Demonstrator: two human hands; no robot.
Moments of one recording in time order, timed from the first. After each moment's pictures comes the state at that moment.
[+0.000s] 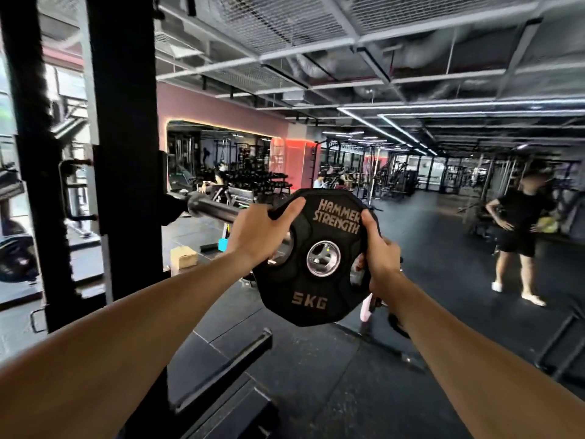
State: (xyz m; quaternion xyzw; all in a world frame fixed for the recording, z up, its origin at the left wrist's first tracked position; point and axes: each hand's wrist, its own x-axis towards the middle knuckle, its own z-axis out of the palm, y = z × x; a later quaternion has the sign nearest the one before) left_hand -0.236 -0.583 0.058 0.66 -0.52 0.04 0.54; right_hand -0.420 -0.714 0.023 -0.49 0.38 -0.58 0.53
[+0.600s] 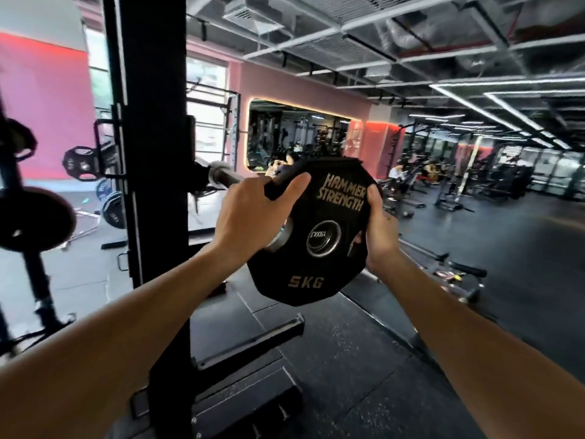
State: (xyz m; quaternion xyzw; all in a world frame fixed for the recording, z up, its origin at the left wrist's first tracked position) left_hand -0.264 -0.641 0.040 0.72 -0.38 0.20 0.54; right_hand -0.367 -0.842 0.009 -0.57 0.23 -0.47 0.63
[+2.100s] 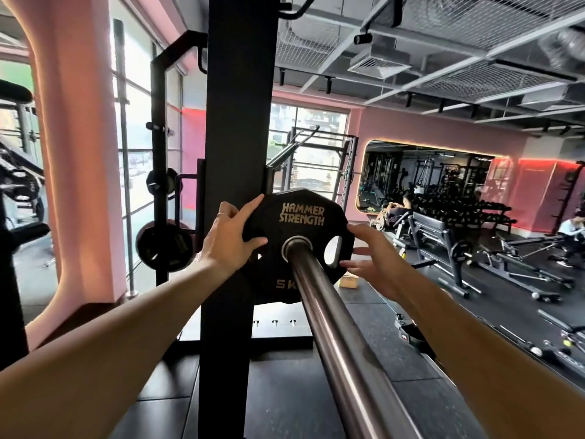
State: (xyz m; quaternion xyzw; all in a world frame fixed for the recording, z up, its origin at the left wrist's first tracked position) left_hand 0.046 -0.678 0.028 0.84 -0.26 0.32 0.35; right_hand -0.087 -0.935 0.056 -0.70 0.12 -0.14 0.69
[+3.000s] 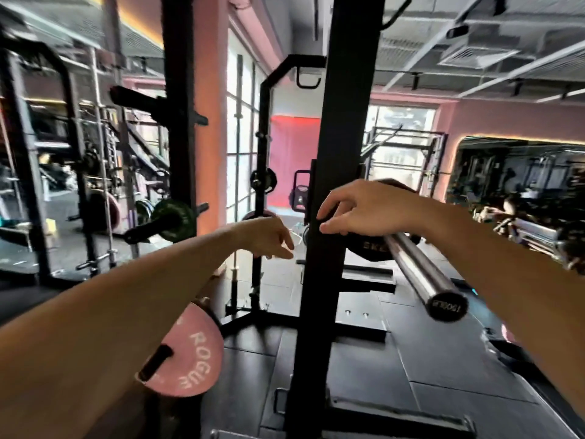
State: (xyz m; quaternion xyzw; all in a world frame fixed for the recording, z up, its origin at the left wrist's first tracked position) left_hand -0.168 -0.491 0.062 0.95 -0.23 -0.01 0.21; right_hand -0.287 -0.704 0.149 -0.96 -0.22 -0.07 0.17
